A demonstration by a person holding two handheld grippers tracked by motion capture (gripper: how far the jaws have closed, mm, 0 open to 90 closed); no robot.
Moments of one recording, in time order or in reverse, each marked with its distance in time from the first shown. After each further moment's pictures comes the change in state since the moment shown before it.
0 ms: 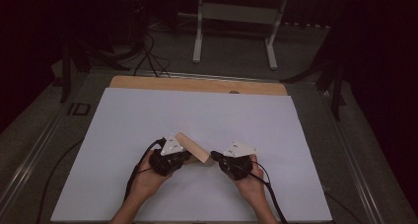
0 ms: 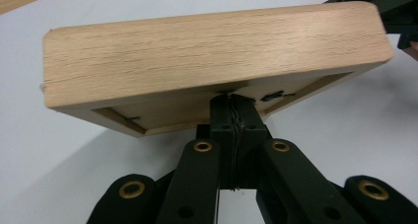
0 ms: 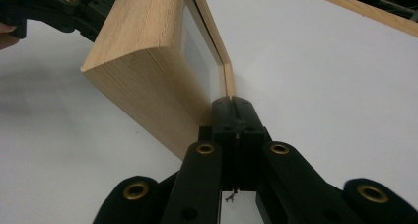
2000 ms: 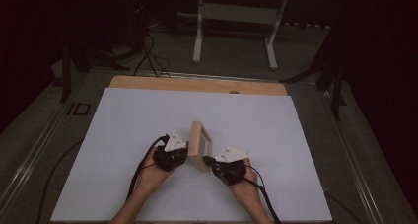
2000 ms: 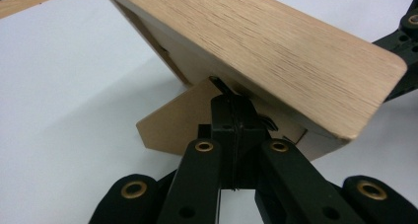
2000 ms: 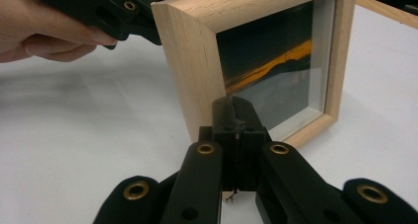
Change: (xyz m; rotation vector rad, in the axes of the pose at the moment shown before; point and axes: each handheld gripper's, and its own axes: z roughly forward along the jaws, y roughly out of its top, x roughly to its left) left arm 0.011 0.000 0.020 -0.025 0.002 -0.008; right arm 0.020 0.003 0.005 0.000 0.055 -0.030
